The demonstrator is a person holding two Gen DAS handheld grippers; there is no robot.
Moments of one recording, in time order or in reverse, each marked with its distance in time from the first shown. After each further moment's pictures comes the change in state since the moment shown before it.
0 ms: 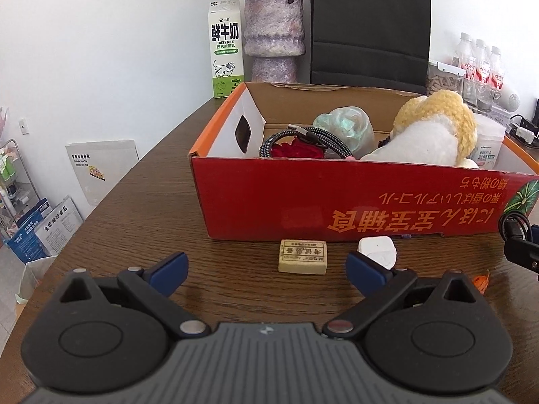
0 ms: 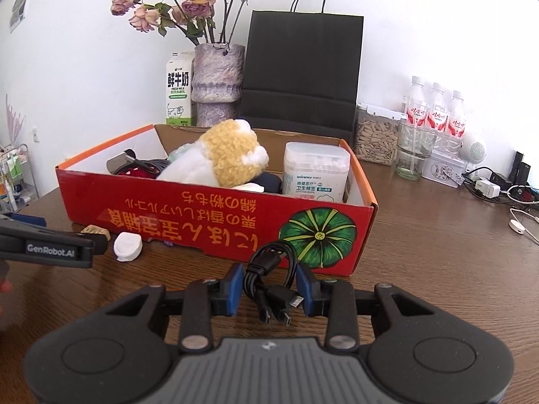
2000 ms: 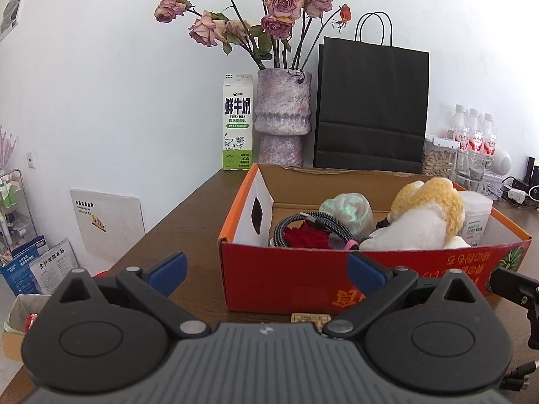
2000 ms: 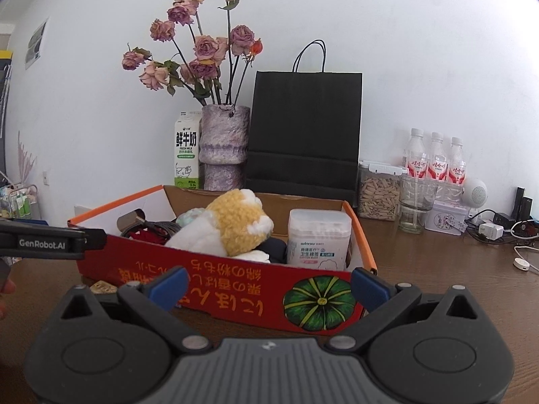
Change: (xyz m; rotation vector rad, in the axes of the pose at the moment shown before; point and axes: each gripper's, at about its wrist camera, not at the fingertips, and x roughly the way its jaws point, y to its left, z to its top) left arm -0.034 0.017 0.008 -0.053 -0.268 -0.013; right arm -0.012 -0.001 0.007 0.009 -0.217 0.033
